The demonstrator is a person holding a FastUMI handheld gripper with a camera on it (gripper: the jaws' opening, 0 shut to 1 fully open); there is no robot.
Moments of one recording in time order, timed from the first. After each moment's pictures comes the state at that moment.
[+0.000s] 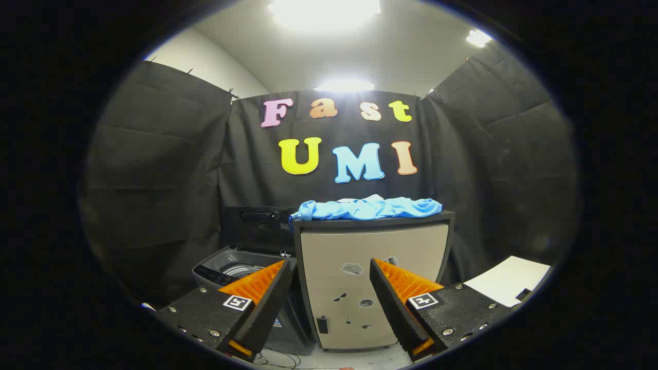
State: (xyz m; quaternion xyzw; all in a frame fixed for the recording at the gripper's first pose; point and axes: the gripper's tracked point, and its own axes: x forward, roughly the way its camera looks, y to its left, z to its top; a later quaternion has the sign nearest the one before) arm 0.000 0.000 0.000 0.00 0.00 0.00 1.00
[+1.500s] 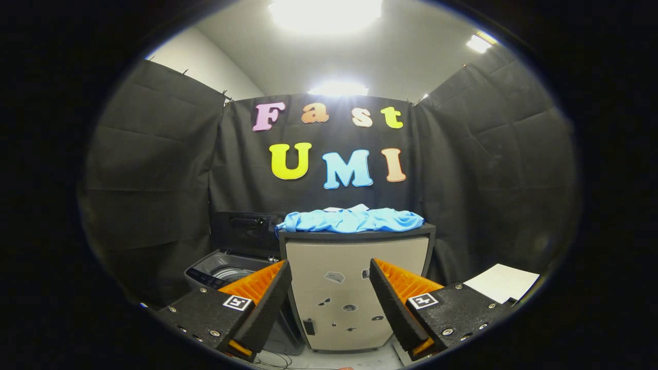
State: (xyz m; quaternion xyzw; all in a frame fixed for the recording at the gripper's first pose) arm -0.006 -0.026 0.043 0.00 -0.01 -0.02 1.00
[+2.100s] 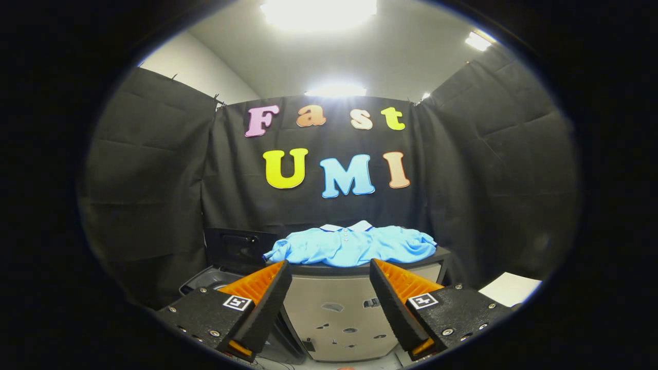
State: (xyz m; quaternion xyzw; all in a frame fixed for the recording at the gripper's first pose) arm 0.079 -0.039 0.089 0.01 -0.01 -0.01 1.00
